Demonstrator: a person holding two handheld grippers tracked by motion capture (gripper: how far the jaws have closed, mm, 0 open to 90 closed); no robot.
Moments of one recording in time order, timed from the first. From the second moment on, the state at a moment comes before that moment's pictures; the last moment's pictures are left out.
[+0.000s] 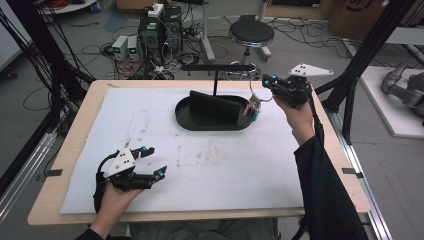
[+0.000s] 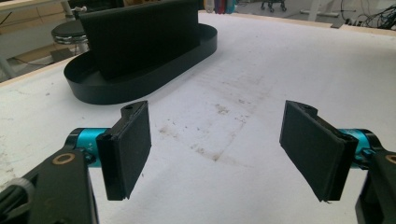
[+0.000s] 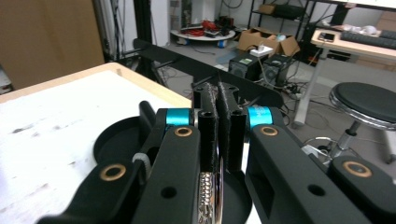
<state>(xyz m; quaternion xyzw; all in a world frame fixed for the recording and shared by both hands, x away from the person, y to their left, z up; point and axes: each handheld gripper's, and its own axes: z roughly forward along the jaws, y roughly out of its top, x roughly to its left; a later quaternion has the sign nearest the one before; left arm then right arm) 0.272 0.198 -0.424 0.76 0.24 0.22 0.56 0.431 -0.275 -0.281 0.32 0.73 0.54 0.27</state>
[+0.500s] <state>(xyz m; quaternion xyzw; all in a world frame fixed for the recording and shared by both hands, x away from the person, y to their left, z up) 0.268 0.202 -0.425 0.76 0.25 0.22 0.55 0.456 -0.271 -0.284 0.32 0.73 0.54 0.27</state>
